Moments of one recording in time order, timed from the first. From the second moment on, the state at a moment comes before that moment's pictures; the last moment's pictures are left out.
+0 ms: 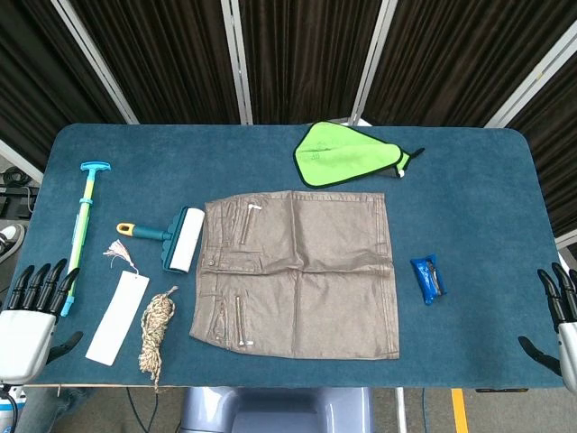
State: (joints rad) left arm 0.00 -1.12 0.02 -1.80 1.70 1.59 0.43; right arm -0.06 -1.00 0.06 -1.68 -1.63 1.70 -0.16
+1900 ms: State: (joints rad) left arm -0.63 -1.76 -0.16 -0.72 1.35 0.84 -0.07; right arm 0.01 -1.04 0.10 -1.68 -1.45 1.55 -0.30
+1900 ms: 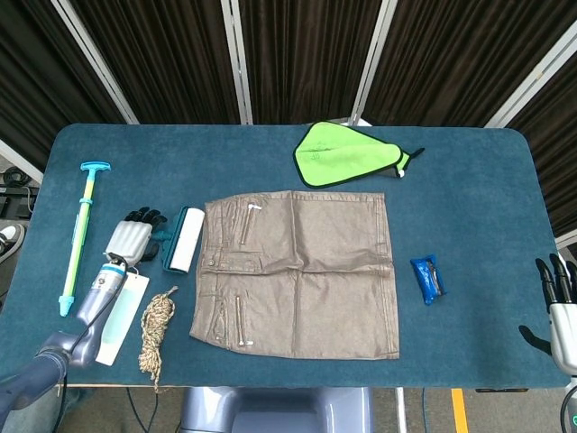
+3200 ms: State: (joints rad) left arm -0.63 -1.71 -0.13 -0.83 1.41 1.05 -0.02; right arm 0.02 -1.03 0.10 -1.68 -1.43 1.54 -0.27
